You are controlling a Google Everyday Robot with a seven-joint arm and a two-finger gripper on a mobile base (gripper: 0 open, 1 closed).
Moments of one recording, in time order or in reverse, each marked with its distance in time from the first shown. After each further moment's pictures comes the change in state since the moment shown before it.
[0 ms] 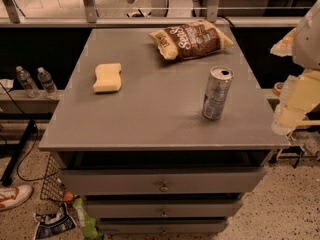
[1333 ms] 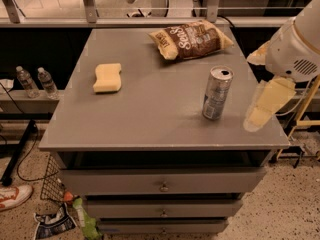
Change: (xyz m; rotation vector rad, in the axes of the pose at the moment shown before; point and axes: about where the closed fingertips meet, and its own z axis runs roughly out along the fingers) arm -0.024 -0.017 0.049 -0.046 -0.146 0.016
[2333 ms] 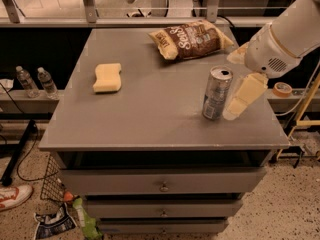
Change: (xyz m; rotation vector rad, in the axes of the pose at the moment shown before) arm -0.025 -0.035 0.042 -0.040 -0.140 -0.012
